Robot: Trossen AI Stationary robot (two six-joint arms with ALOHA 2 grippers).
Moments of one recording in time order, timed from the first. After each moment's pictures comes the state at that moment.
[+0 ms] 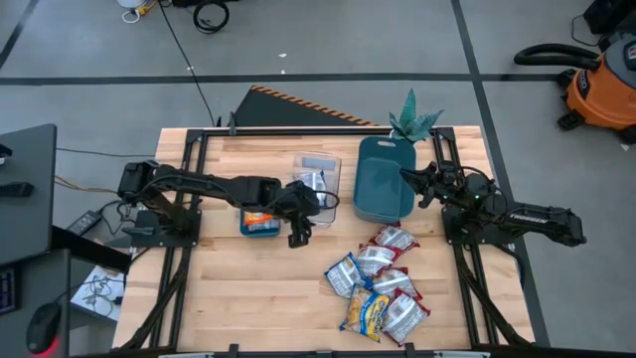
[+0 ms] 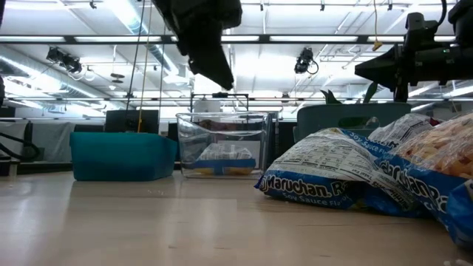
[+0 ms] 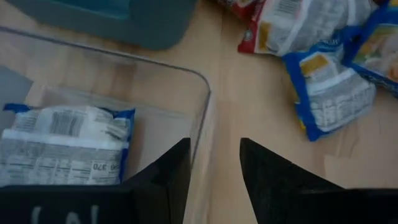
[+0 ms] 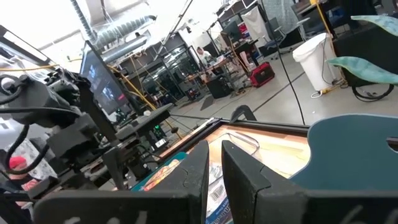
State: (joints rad) left arm -0.06 1.64 1.26 -0.52 -0.08 -0.13; right arm -0.27 0.09 0.01 0.22 0.18 0.51
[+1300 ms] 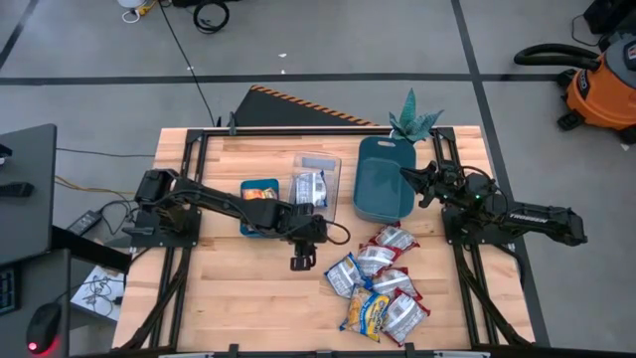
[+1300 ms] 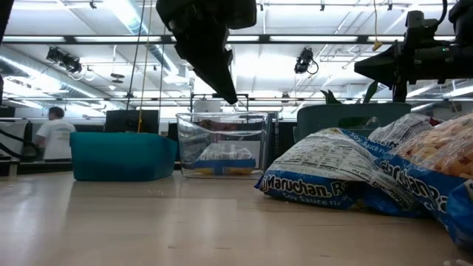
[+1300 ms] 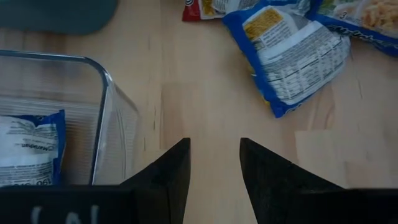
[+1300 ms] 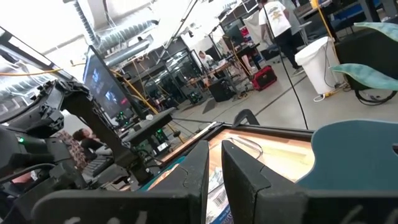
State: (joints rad) left arm -0.19 1.80 1.37 -0.60 -0.10 -0.11; right arm -0.27 0.10 0.01 0.26 0.18 0.51
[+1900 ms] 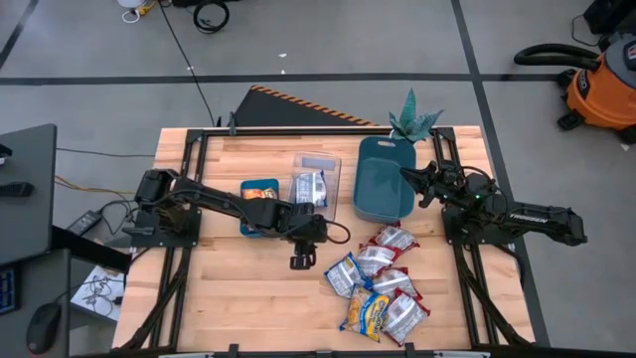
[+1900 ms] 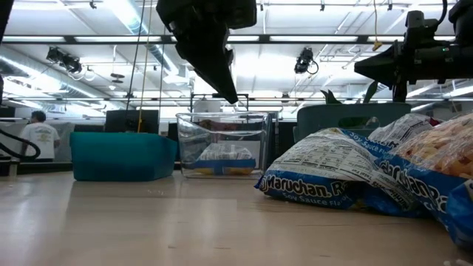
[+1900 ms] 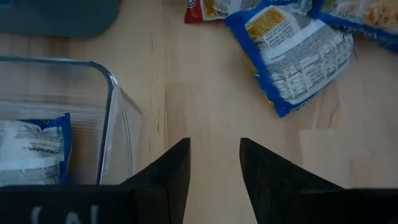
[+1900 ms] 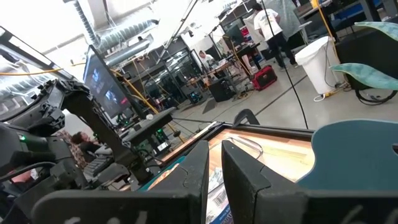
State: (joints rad) left arm -0.19 1.79 1.37 -0.60 -0.10 -0.08; right arm -0.27 0.10 0.01 0.26 0.18 0.51
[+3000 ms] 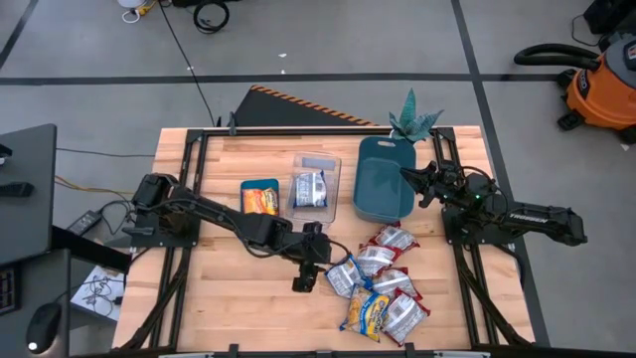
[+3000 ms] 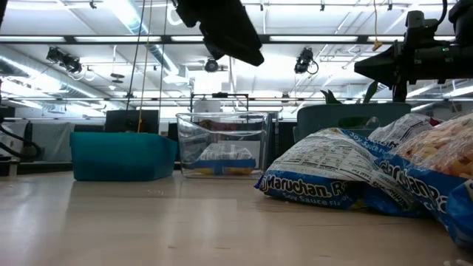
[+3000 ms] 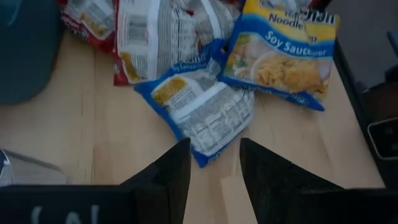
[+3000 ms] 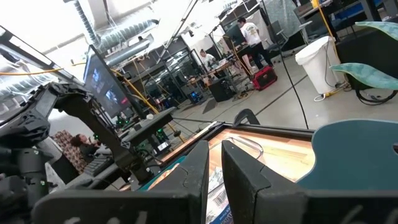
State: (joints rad) left arm -0.30 1.79 1.37 -0.40 -0.05 -0.15; right arm -0.27 0.10 0.01 0.26 0.18 0.51
